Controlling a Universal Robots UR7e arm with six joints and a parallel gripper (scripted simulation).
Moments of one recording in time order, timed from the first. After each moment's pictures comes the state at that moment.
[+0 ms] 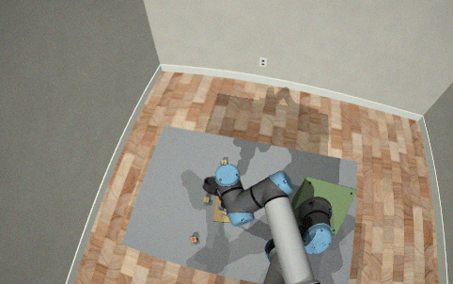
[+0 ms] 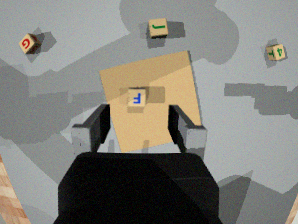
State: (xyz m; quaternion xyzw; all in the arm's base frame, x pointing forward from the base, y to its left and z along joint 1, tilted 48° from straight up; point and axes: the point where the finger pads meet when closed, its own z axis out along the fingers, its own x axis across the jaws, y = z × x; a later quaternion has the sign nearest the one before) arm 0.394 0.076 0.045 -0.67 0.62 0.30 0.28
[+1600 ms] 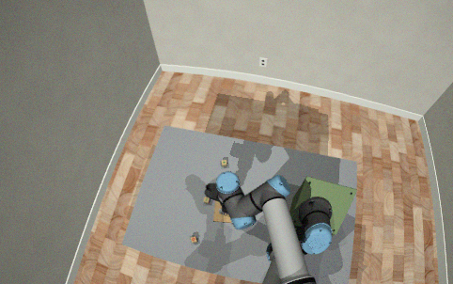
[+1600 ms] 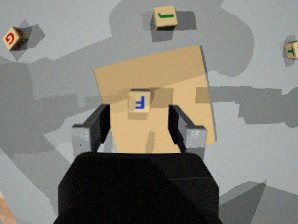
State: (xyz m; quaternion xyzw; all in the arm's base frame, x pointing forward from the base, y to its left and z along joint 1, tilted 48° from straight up) arm 0.388 0.116 0.015 -0.67 0.62 0.30 0.27
